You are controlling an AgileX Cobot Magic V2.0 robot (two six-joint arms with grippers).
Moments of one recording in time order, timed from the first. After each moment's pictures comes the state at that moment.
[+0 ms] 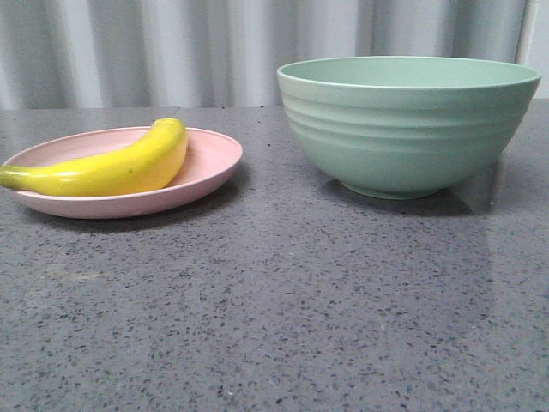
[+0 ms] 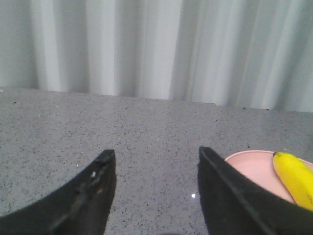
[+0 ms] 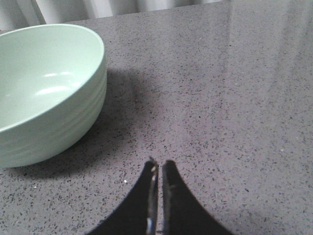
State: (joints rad) left arm 0.01 0.34 -0.37 -0.20 0.19 0.06; right arm -0.06 0.42 -0.37 0.09 0.37 0.01
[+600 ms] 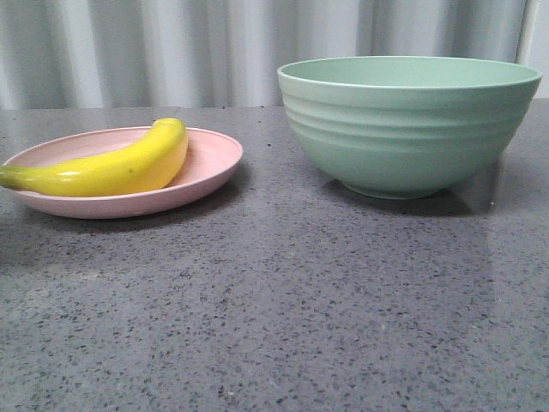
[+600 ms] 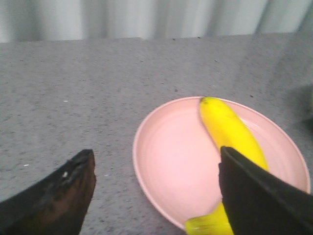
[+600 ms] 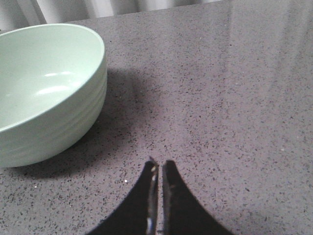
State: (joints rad) left arm -0.33 0.86 -0.59 -0.20 0.18 0.06; right arm -0.06 0.43 -0.37 0.09 0.37 0.01
